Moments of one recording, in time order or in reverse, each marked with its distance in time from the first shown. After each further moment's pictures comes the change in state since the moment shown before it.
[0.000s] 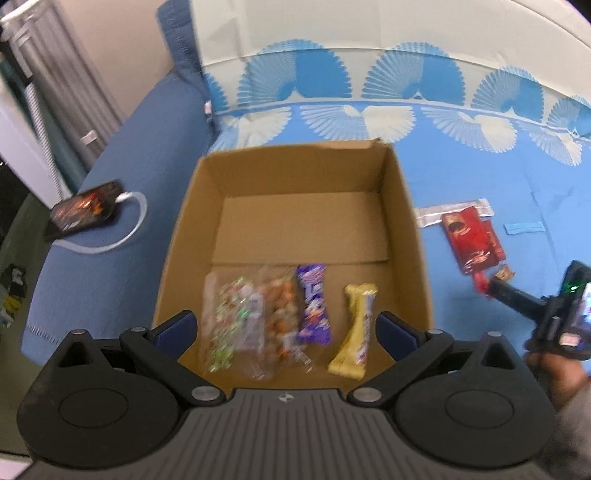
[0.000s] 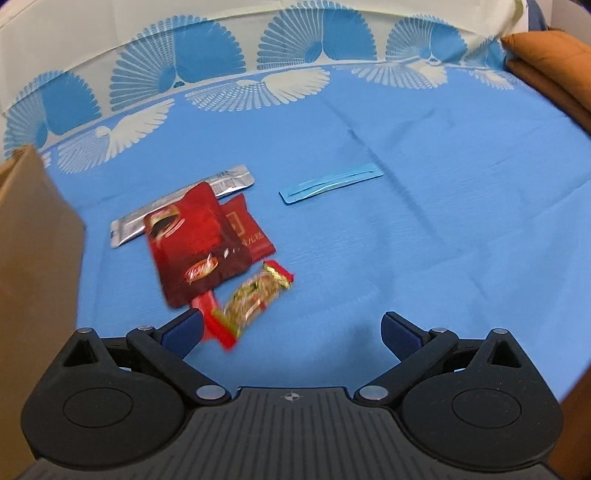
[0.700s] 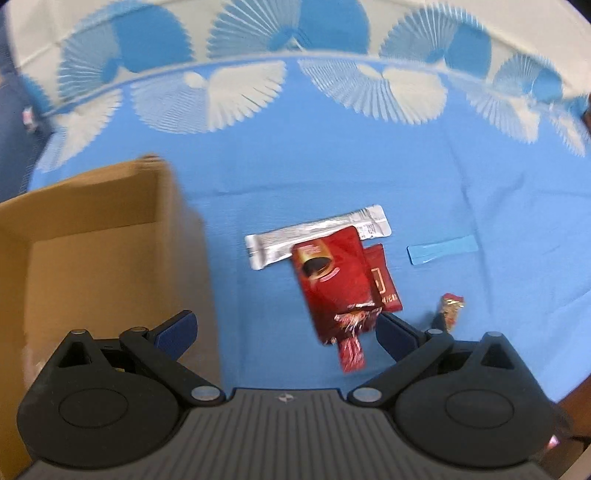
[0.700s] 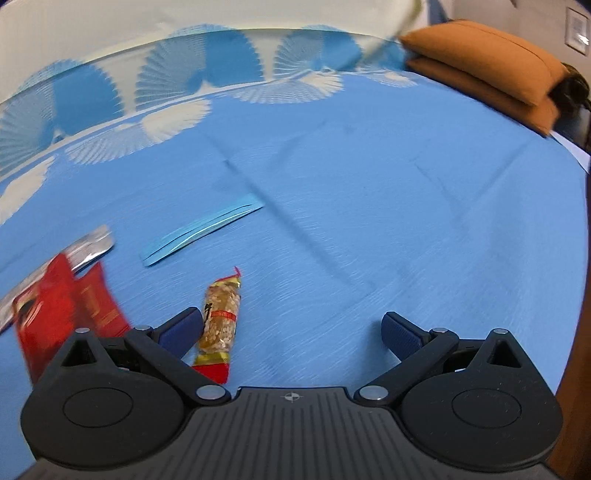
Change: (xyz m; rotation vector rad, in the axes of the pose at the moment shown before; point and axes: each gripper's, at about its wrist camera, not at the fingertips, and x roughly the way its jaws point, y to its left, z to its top) left arm 0.137 -0.191 0.112 0.102 0.190 -0.232; right arm 0.044 -0.047 0.016 0.186 -0.135 -0.267
